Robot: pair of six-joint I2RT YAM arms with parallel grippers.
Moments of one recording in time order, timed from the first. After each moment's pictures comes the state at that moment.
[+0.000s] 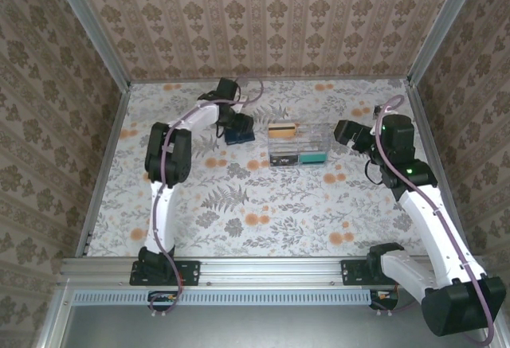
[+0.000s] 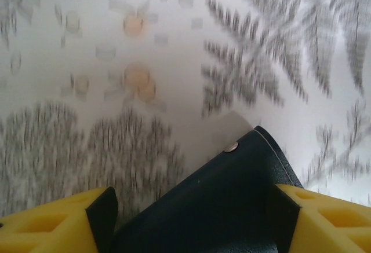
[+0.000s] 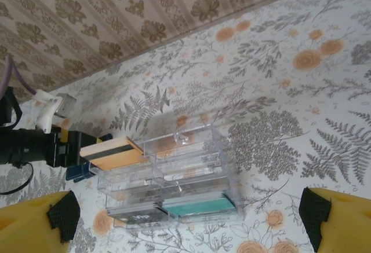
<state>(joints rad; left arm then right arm) -0.41 2.29 1.81 -0.62 0.14 0.01 0.10 0.96 0.89 -0.43 -0.08 0.45</state>
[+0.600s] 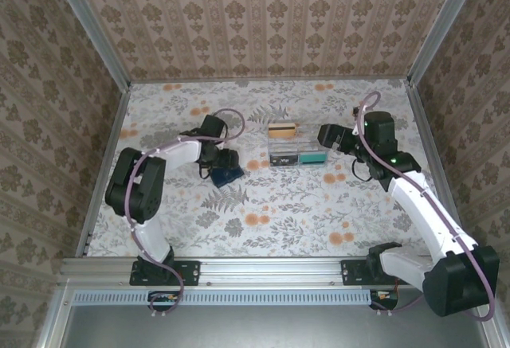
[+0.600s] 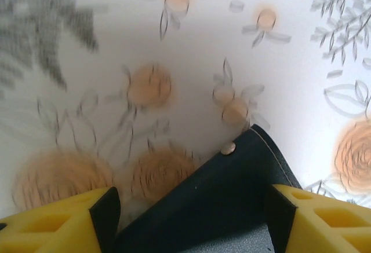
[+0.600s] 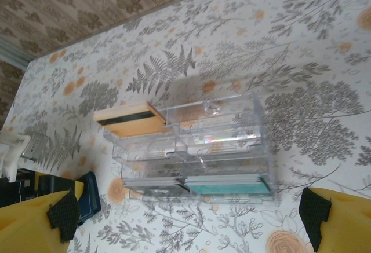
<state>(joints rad) -0.46 1.78 1.06 -0.47 0.10 -0.34 0.18 1.10 0.89 -0.37 -0.16 0.45</state>
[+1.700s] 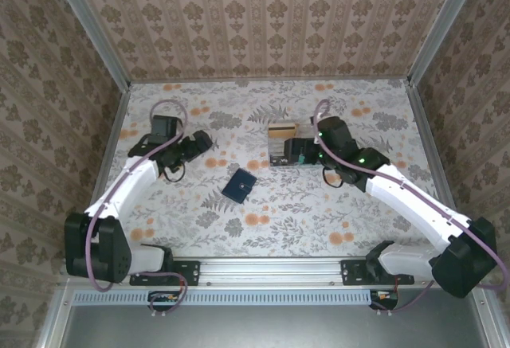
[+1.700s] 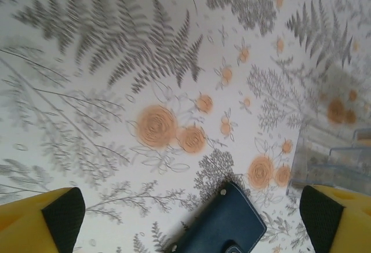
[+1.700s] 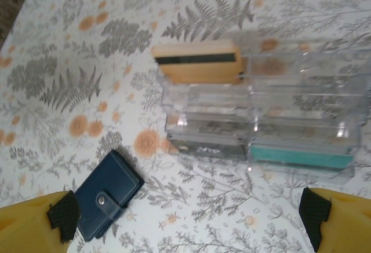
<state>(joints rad) -0.20 1.29 0.92 -0.55 0.19 -0.67 0.58 1.22 1.02 -0.49 0.10 0.50</state>
